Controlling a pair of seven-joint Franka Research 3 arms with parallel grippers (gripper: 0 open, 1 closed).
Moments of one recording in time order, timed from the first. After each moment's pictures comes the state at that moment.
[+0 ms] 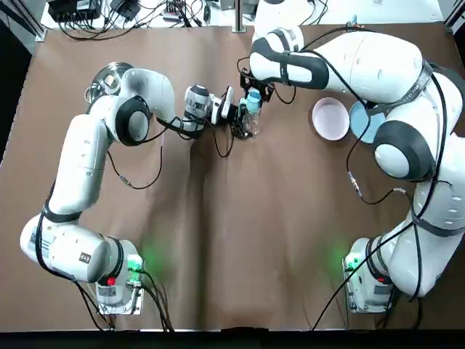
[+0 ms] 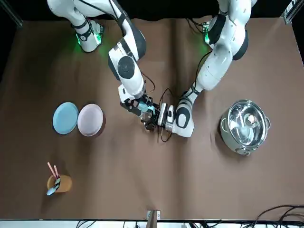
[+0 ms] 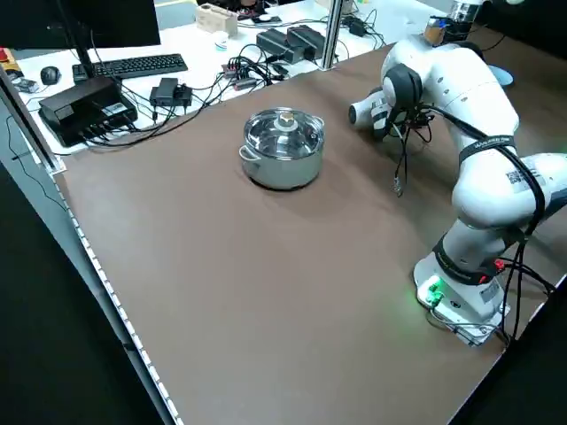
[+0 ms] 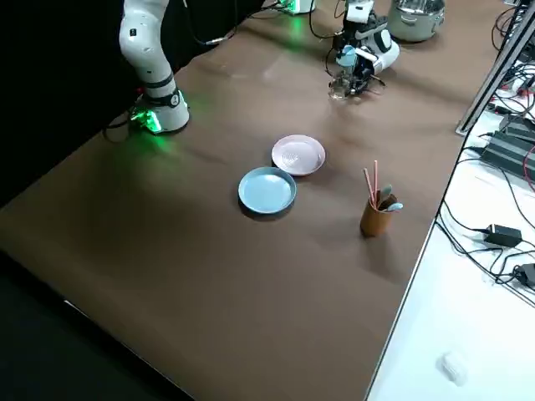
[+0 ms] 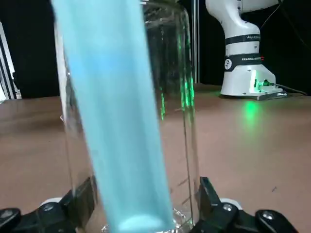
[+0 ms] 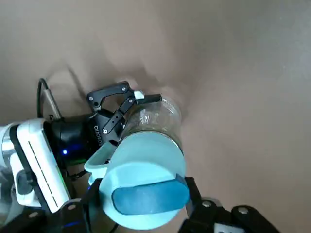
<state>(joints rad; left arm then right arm) -0.30 1.18 -0.37 -1.37 -1.42 2.01 2.58 0.73 0.48 -0.02 -1.61 0.19 2.09 1.10</state>
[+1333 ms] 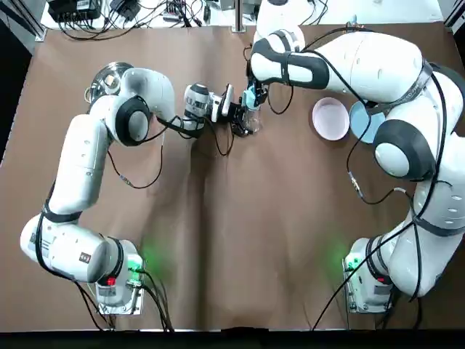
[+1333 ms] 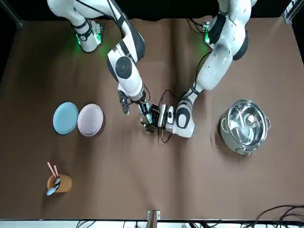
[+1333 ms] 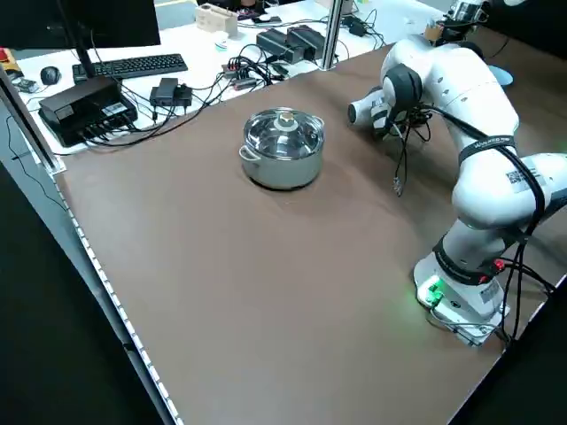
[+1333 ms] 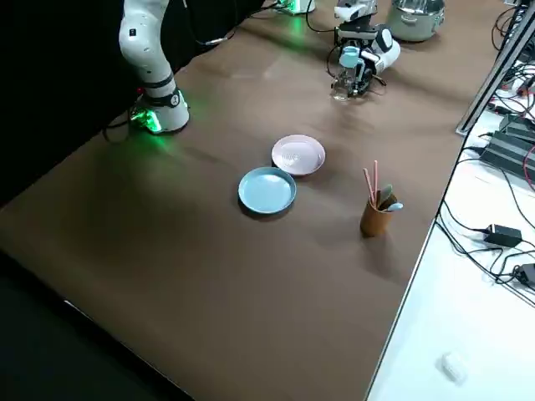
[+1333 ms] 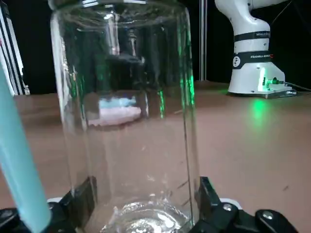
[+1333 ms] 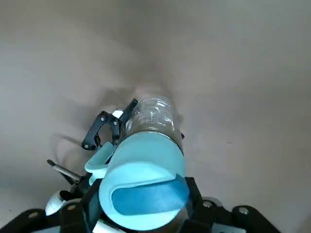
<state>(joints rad) -0.30 1.18 -0.37 -1.36 -1.43 2.04 2.57 0.72 0.48 -0.02 -1.63 0.20 2.16 1.78</state>
